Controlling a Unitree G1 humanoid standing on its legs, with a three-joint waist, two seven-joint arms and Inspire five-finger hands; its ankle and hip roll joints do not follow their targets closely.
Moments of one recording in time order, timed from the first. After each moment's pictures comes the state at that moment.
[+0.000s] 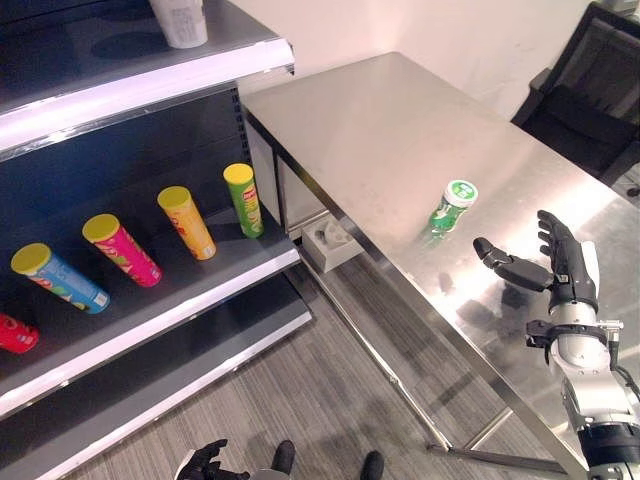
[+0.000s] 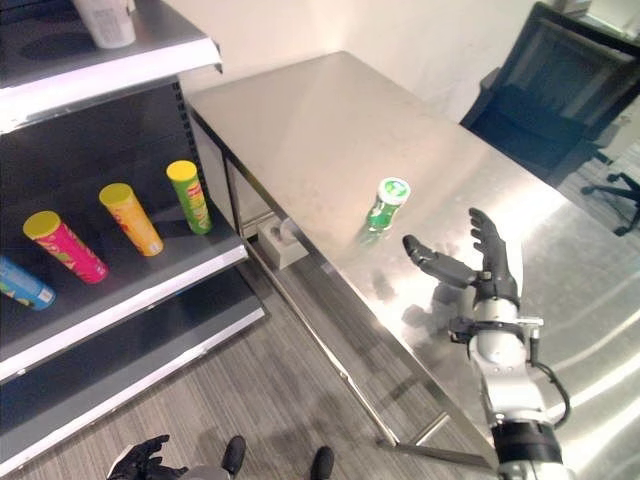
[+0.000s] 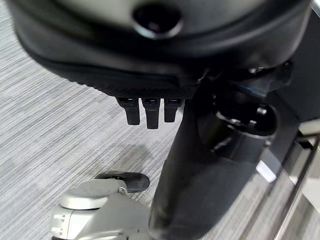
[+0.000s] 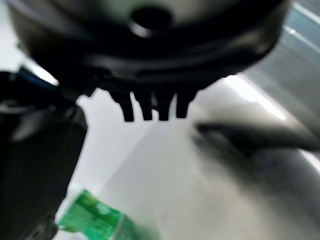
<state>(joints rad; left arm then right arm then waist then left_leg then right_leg) 0.19 0.30 -0.10 0.89 -0.08 -0.04 0.03 -0.21 -0.66 -0.10 0.32 0.16 -0.05 -0.27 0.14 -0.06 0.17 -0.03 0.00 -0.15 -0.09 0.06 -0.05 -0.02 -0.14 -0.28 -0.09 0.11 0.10</state>
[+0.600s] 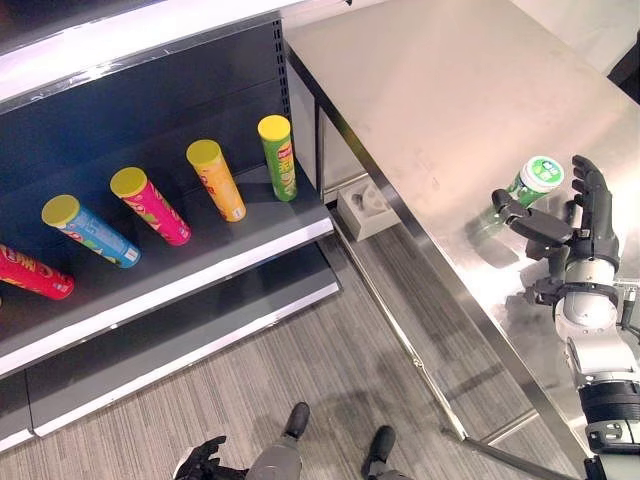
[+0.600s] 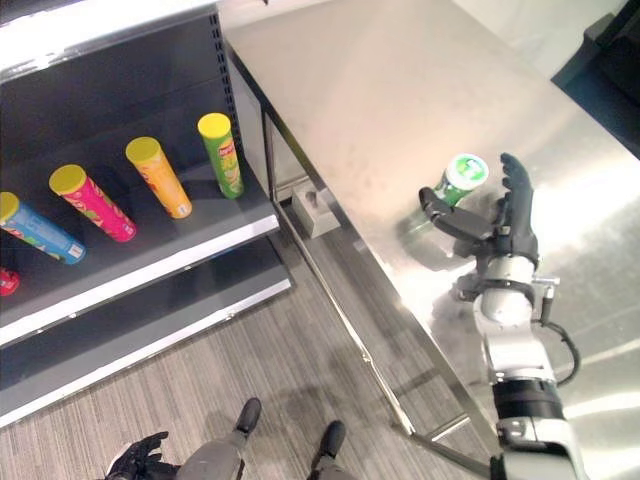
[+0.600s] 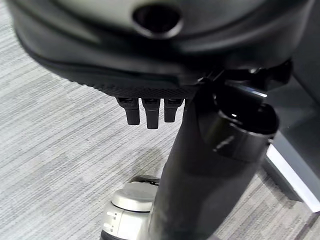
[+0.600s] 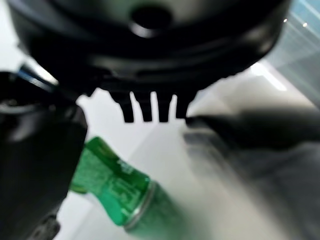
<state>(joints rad) 0.18 0.31 -0.10 0.90 -0.08 -0.05 0.03 -0.40 -0.70 -0.09 0.34 0.08 -0.05 -0.36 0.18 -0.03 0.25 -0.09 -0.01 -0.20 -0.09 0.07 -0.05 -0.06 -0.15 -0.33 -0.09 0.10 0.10</state>
